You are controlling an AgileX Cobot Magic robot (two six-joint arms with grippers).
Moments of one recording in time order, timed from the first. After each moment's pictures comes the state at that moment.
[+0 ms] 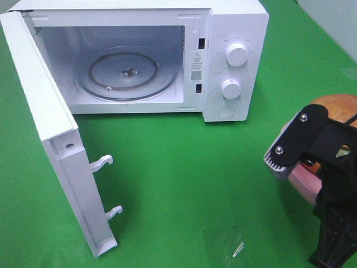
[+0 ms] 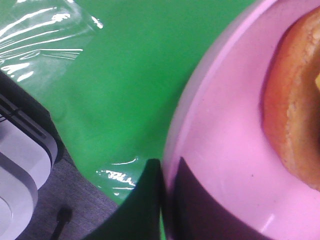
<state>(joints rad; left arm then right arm) 0.03 -0.01 -0.50 -0.07 1.05 0.08 0.84 1.18 -0.58 -0.40 0.81 0.18</state>
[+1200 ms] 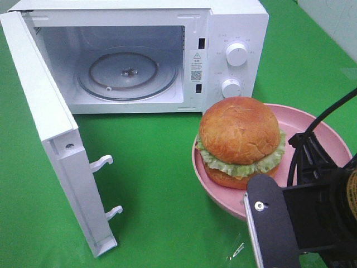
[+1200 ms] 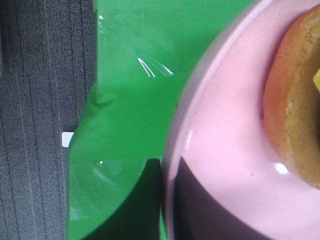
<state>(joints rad) 0.03 -0.01 -0.50 -0.07 1.05 0.08 1.08 1.18 -0.58 -0.44 0.78 -0.38</state>
